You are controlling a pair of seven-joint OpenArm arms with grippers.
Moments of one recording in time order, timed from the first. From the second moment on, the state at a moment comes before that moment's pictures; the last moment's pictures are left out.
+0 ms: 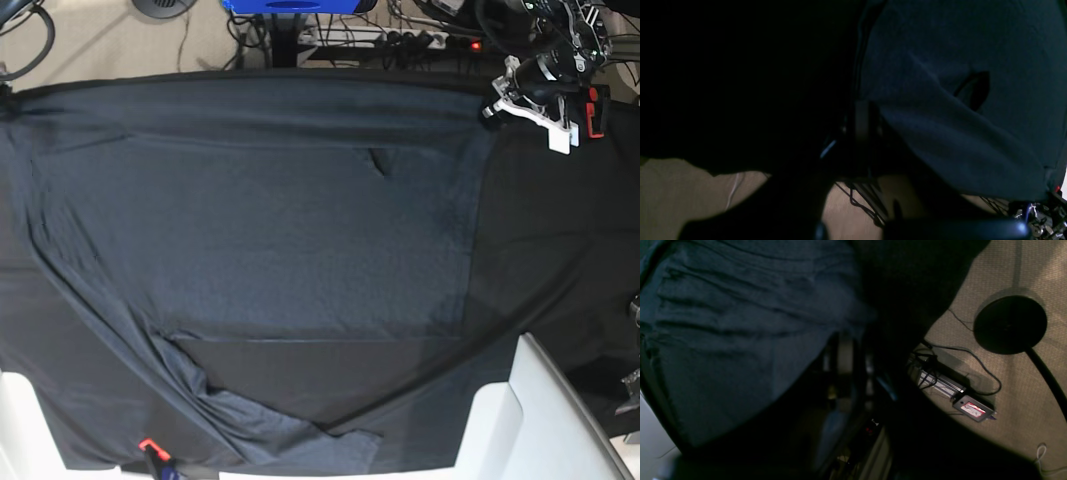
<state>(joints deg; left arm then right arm) 21.9 -5.9 -39.7 83.1 -40.2 -25.6 52.6 -8.4 12.2 64.4 63.9 37.4 8.6 -60.1</state>
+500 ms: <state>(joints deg) 22.5 -7.6 -40.1 83.2 -40.1 -25.5 52.4 -8.2 12.5 64.8 64.2 37.8 8.6 -60.4</state>
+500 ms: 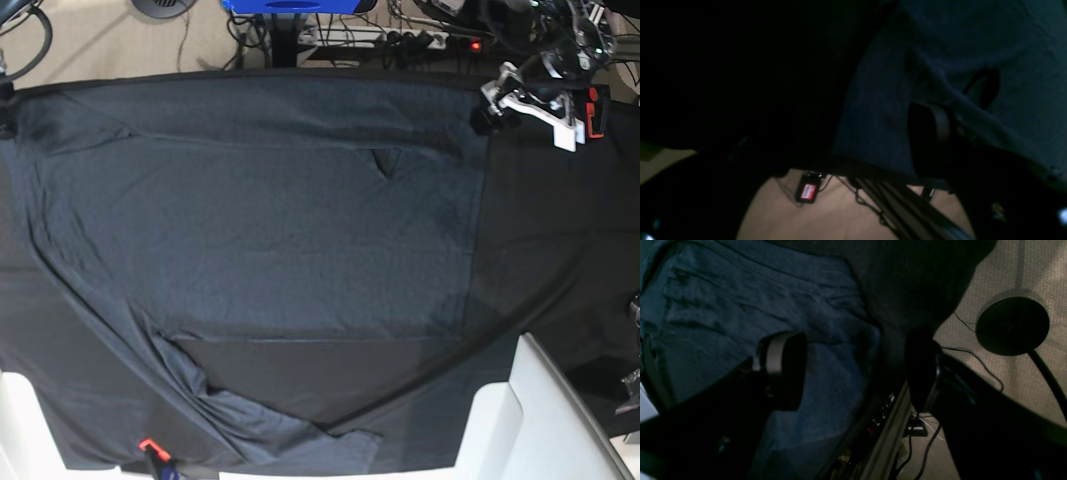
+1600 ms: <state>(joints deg) 21.5 -16.8 -38.9 87.4 -40.5 -25.5 48.5 16.1 33.1 -1.4 32.0 37.2 15.1 -26.6</state>
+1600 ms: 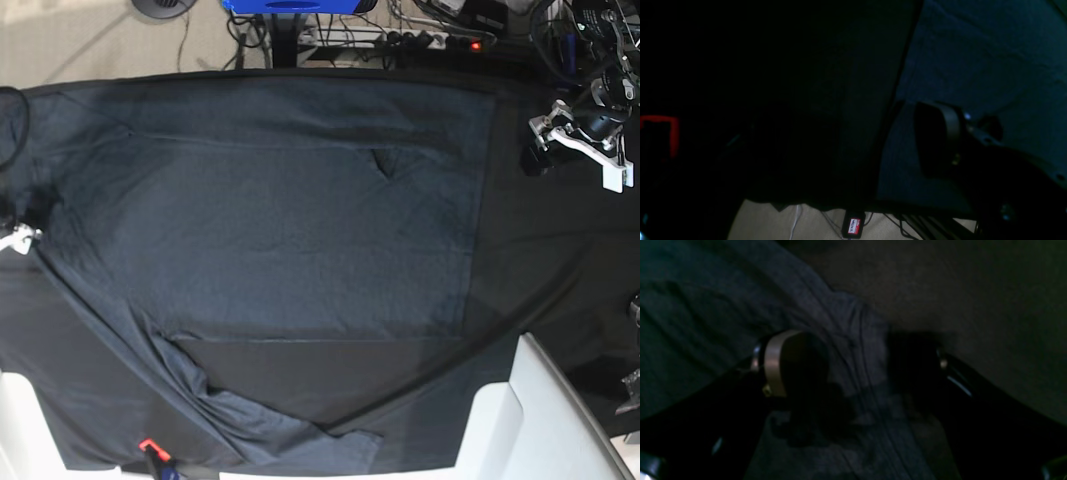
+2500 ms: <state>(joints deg) 21.4 -16.6 -38.5 87.2 -40.4 -25.5 48.5 9.7 32.0 -1.2 41.8 37.6 14.6 -26.7</state>
